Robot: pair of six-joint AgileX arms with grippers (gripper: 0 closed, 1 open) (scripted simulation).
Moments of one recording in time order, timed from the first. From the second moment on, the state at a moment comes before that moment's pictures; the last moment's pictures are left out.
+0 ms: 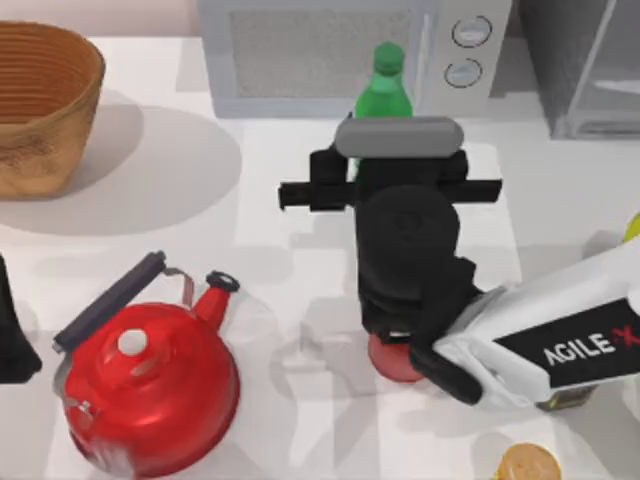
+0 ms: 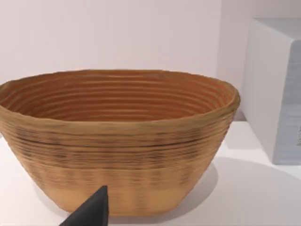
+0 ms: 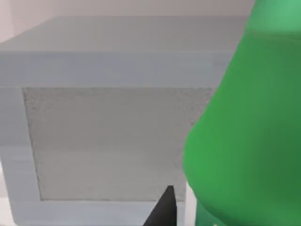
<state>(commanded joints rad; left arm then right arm) 0.00 0.00 0.00 0.00 0.00 0.00 0.86 2.01 0.90 1.08 0.87 0.04</state>
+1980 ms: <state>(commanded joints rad) 0.00 0.00 0.00 0.00 0.00 0.00 0.78 2.30 1.11 1.17 0.81 0.02</state>
